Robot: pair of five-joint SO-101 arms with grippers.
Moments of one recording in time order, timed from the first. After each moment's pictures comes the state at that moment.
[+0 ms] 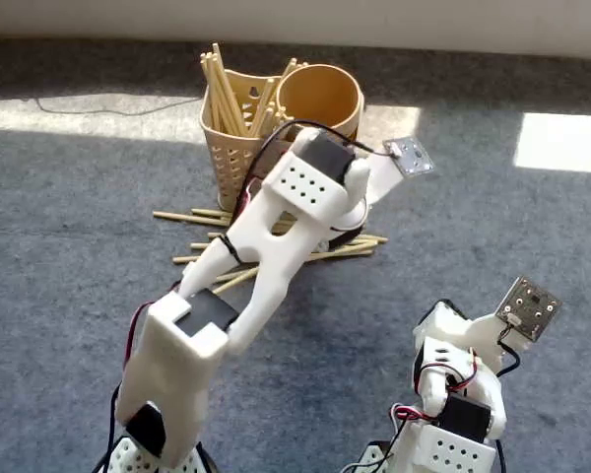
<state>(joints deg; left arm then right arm) 30.8 28.6 -37.8 98.9 -19.2 14.9 -104.6 95.8 58.0 -15.2</state>
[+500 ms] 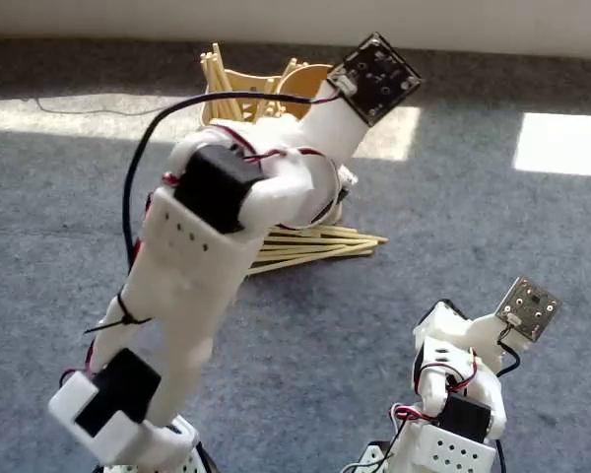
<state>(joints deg) 30.8 -4.1 -37.8 94.2 -7.6 14.9 -104.6 95.8 58.0 -15.2</state>
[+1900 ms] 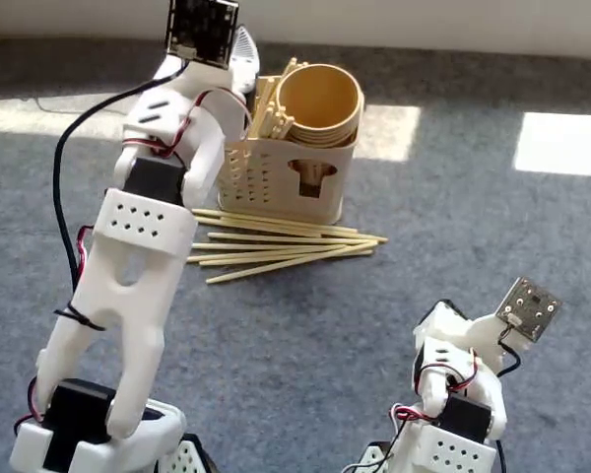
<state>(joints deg) 8.5 -14.0 9.8 22.8 -0.5 14.9 -104.6 95.8 58.0 -15.2</state>
